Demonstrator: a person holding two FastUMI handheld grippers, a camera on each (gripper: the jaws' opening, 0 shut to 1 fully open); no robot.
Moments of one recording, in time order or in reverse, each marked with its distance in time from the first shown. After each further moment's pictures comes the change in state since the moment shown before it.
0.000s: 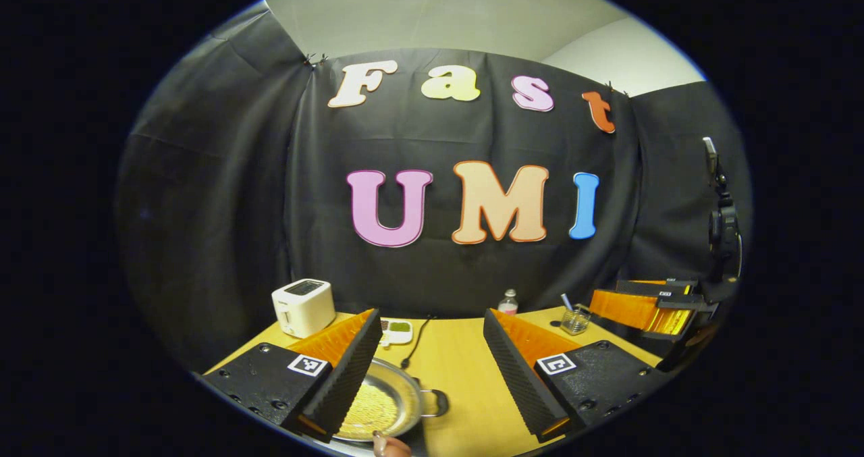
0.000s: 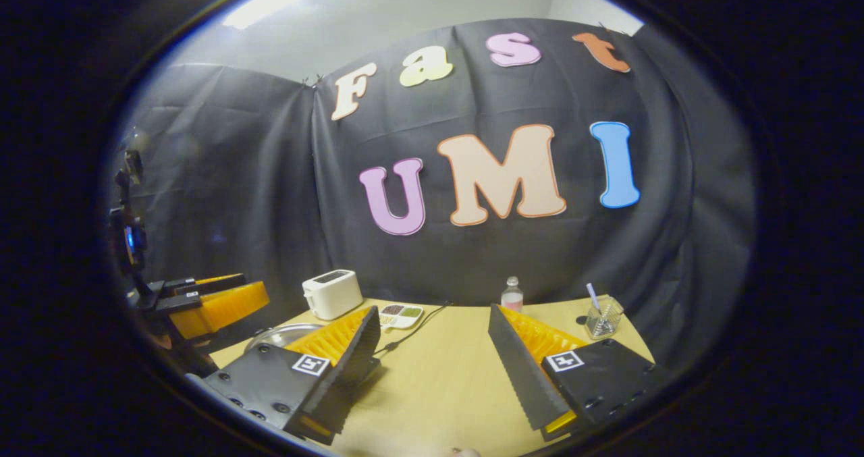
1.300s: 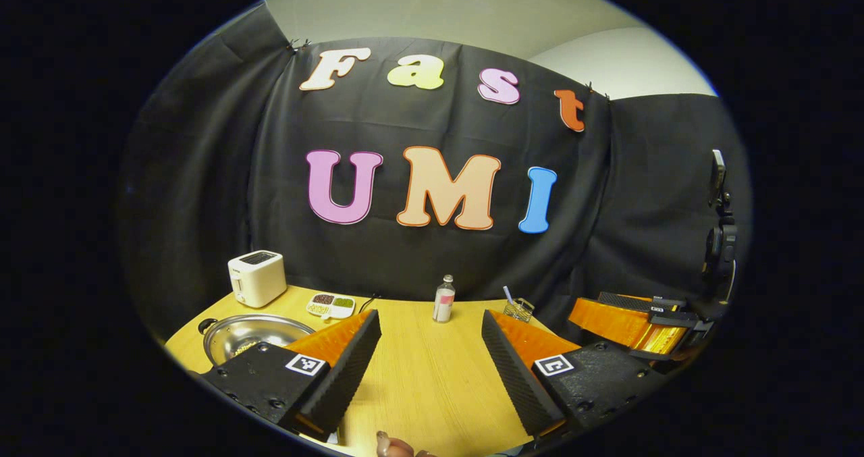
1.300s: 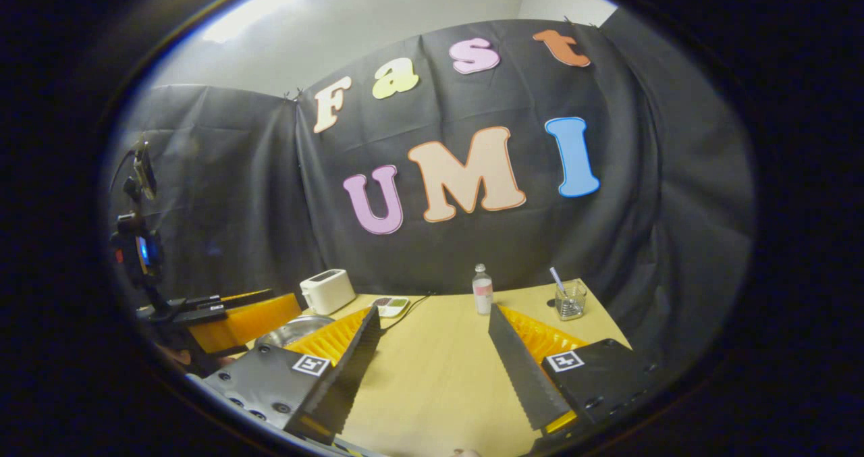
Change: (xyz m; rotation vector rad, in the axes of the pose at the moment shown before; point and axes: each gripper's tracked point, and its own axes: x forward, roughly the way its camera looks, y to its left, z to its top) left arm -0.031 -0.093 -0.018 -0.062 0.078 -0.136; right arm -0.082 -0.043 0.004 0.054 0.023 -0.072
